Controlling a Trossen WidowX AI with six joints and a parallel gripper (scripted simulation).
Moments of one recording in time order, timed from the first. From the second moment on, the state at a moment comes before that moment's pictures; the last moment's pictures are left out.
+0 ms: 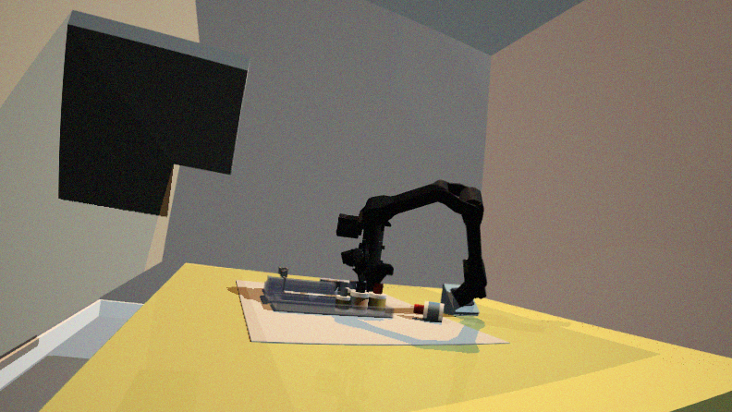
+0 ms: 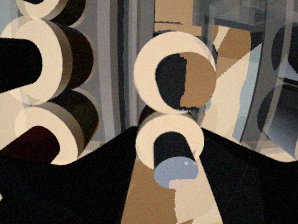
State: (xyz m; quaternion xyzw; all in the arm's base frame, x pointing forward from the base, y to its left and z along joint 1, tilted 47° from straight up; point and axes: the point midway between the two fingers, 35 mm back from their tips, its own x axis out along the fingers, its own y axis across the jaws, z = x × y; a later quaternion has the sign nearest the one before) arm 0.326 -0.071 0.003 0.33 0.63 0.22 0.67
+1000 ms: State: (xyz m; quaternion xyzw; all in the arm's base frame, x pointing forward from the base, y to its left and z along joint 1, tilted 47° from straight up) arm 0.321 -0.070 0.003 0.33 0.63 0.22 0.66
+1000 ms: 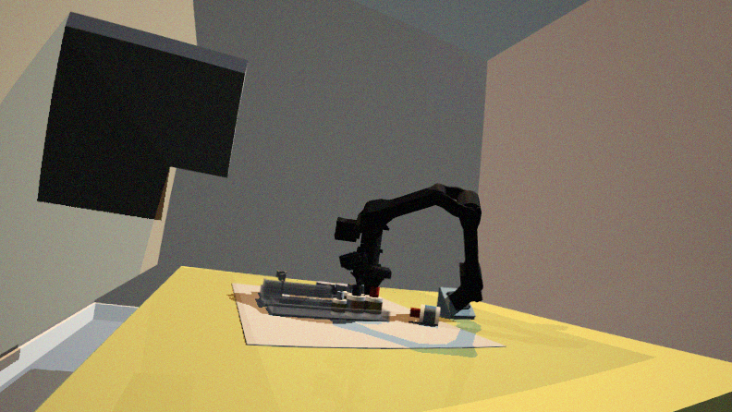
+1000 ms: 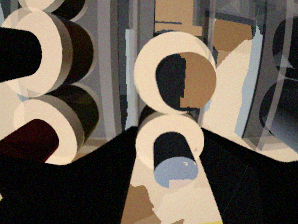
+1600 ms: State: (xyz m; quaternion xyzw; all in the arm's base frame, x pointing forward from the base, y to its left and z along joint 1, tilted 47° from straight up) arm 0.319 -0.069 0.003 0.34 0.63 0.22 0.67
